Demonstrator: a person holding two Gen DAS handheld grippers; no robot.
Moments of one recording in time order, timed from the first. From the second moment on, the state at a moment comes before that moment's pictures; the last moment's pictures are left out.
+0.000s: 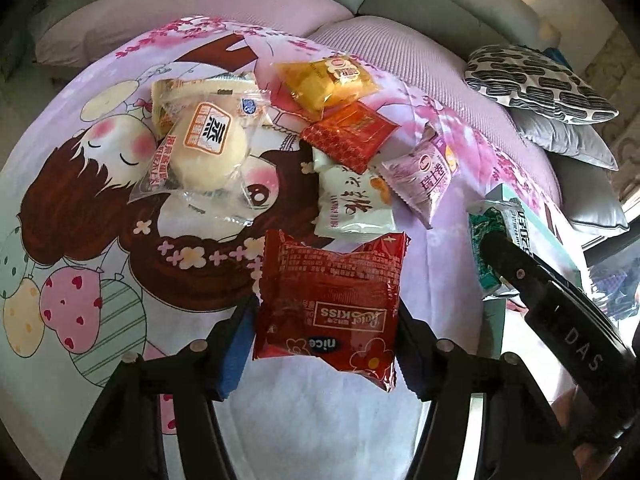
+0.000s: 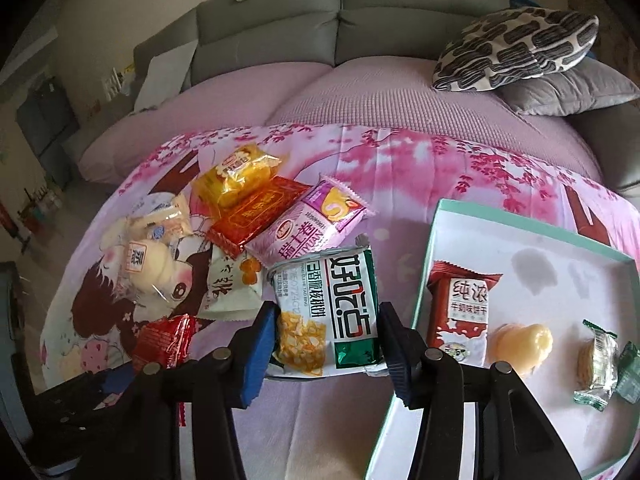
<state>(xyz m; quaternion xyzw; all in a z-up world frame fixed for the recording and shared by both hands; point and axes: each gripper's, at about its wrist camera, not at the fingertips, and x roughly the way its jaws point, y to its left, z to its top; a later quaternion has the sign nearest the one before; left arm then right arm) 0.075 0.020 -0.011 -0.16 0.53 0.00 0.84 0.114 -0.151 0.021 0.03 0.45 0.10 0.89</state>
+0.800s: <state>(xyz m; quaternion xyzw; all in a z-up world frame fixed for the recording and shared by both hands) 0.122 -0.116 0.050 -0.06 0.42 -0.15 0.89 0.102 -0.286 0.048 0.12 0.41 -0.06 0.90</state>
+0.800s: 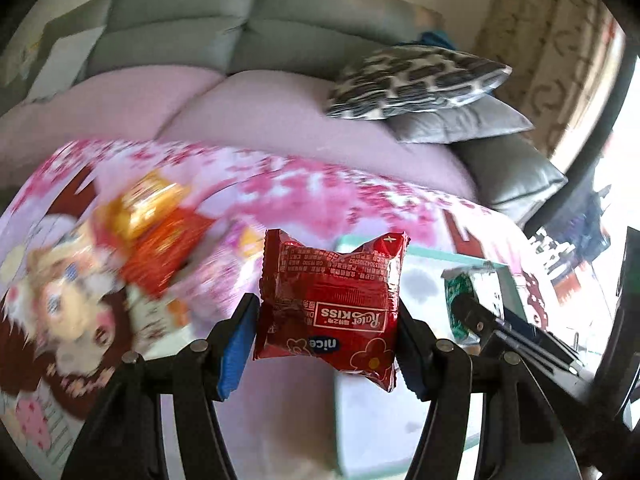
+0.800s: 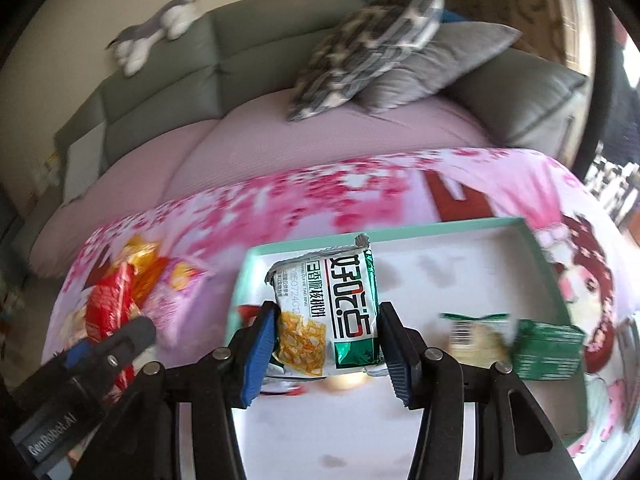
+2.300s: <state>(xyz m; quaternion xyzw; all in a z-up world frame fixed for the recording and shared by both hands) 0.159 -0.210 0.016 -0.04 0.49 -0.21 0.85 0.101 -0.354 0.014 0.15 0.47 -0.17 0.85</state>
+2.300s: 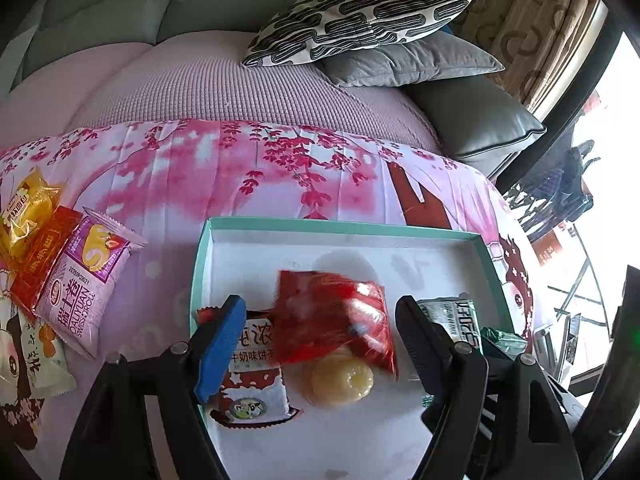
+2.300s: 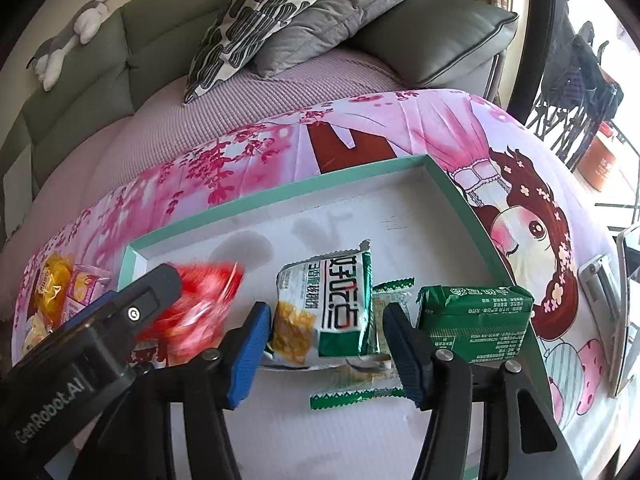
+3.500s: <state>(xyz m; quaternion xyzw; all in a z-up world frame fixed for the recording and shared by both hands) 0.087 -0.099 0.076 -0.01 0.33 -0.02 0.94 0.076 -0.331 0.038 0.17 0.42 -0.13 0.88</state>
